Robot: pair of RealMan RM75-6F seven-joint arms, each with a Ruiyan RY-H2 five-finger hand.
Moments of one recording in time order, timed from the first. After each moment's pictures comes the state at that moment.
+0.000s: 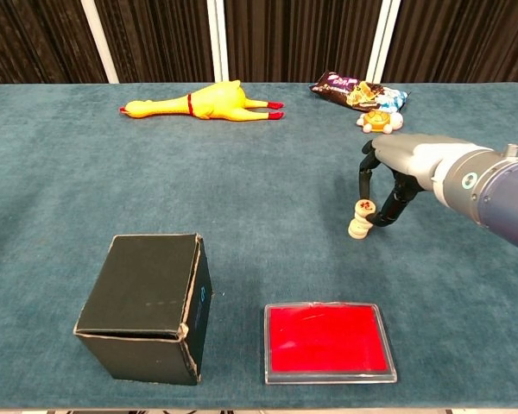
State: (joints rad) left arm -0.03 -1.06 -0.07 -1.60 1.46 1.55 -0.04; right arm 0.82 -1.68 0.25 -1.70 -0.50 1.28 -0.87
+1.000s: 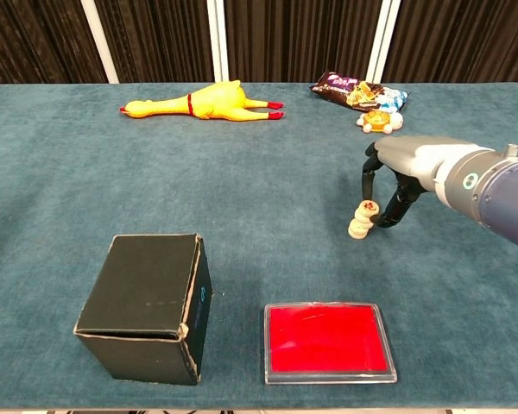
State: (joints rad) left arm -0.03 -1.06 -0.07 -1.60 1.46 1.55 -0.04; right arm 0.83 -1.68 0.25 -1.70 -0.47 1.28 -0.88
